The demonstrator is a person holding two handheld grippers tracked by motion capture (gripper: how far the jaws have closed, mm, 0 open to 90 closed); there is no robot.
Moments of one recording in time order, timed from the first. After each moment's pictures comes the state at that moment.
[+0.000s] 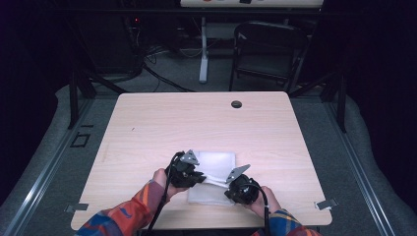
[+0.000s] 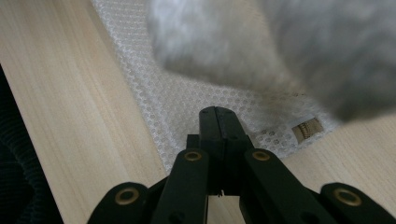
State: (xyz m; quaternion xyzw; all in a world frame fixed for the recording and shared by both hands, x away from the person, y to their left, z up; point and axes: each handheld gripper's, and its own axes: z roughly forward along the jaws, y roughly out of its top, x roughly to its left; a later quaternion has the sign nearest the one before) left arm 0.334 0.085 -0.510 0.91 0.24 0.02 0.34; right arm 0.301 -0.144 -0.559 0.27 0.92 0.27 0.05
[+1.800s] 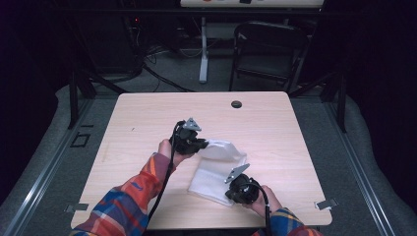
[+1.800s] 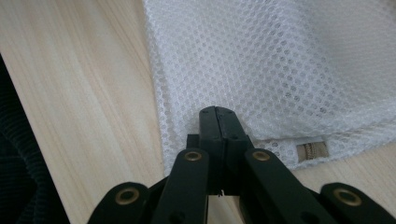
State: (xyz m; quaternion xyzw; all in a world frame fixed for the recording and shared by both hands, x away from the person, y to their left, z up) left arm 0.410 0.076 -0.478 0.88 0.28 0.09 0.37; right arm 0.302 -0.145 -0.557 0.28 0.93 0.25 0.04
